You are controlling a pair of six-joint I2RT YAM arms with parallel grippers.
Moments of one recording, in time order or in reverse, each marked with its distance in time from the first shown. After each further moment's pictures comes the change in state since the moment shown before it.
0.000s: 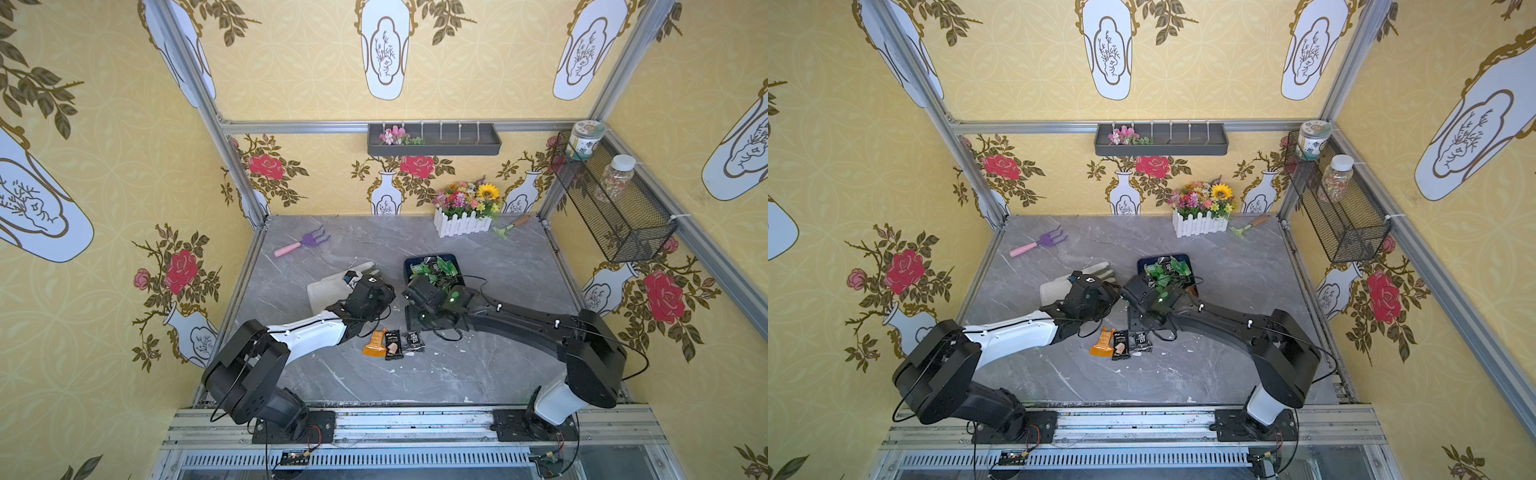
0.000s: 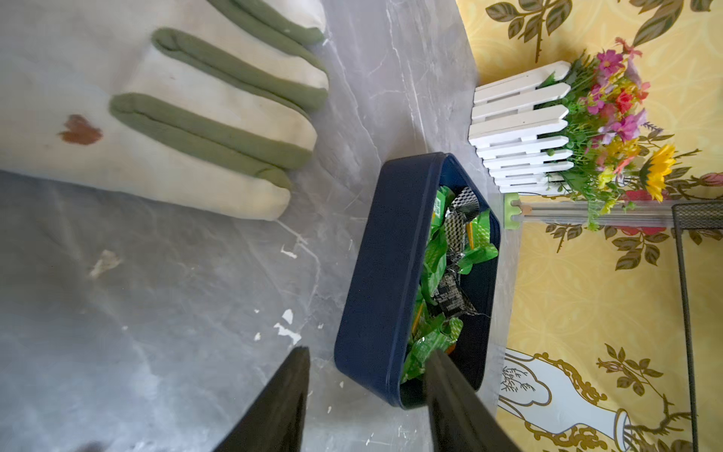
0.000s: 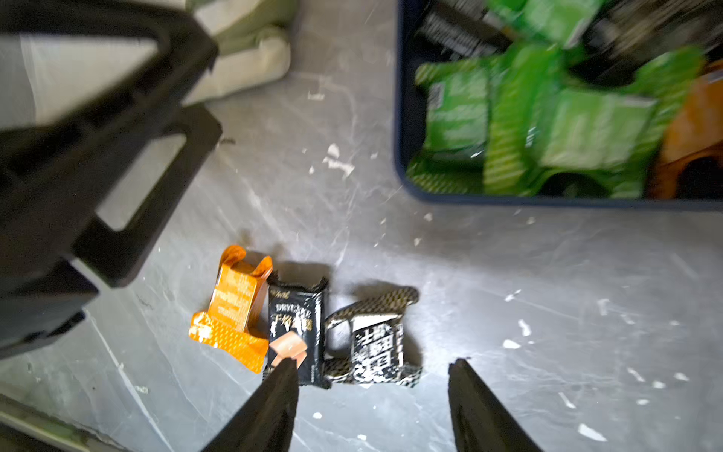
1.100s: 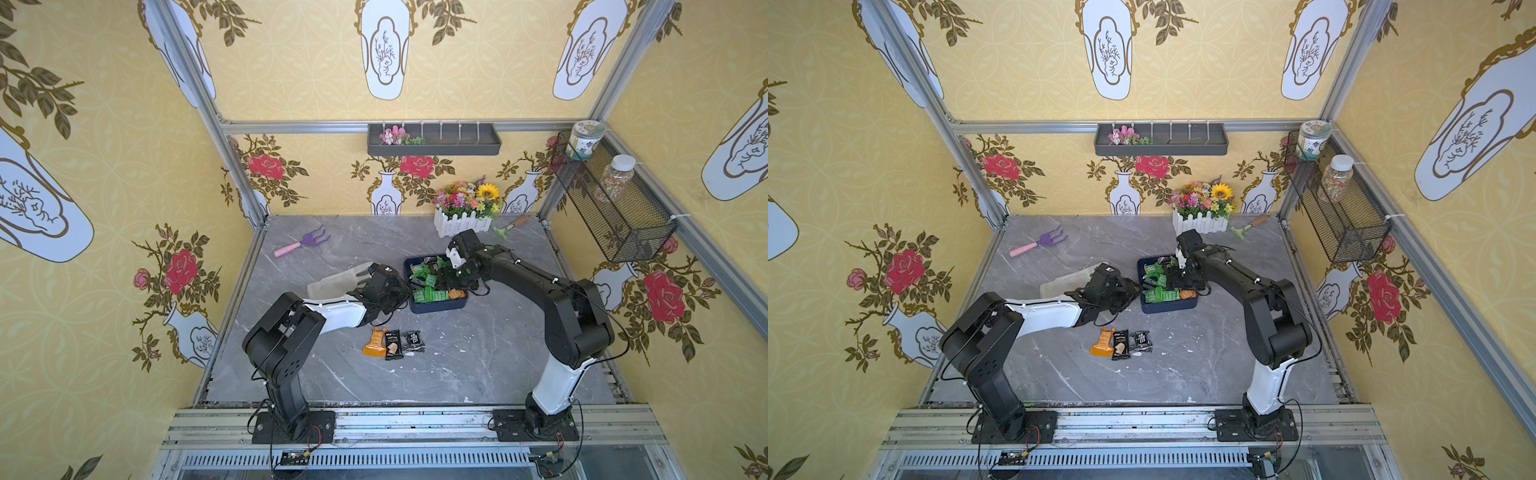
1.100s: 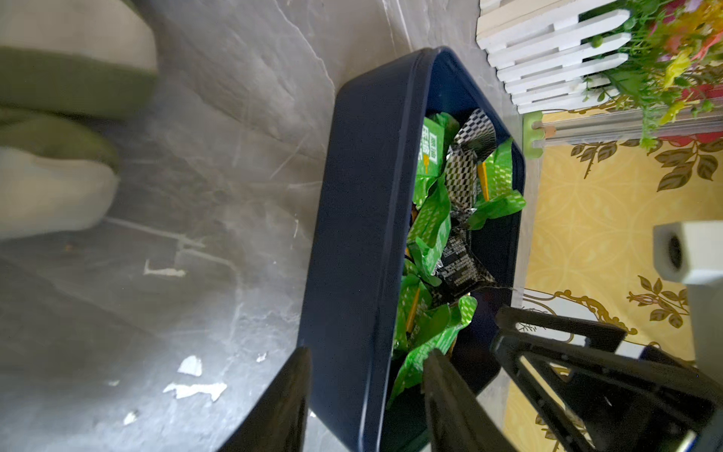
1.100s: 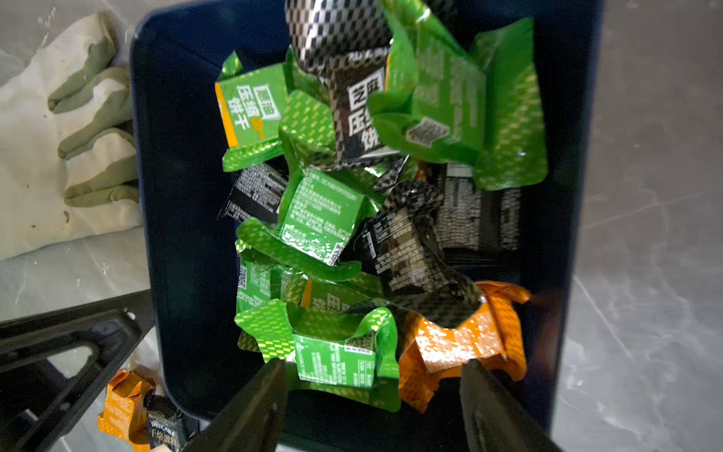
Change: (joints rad) left arm -0.002 0.263 0.183 0.029 0.197 0.101; right arm -0.493 0.226 0.150 0.016 -0.336 -0.439
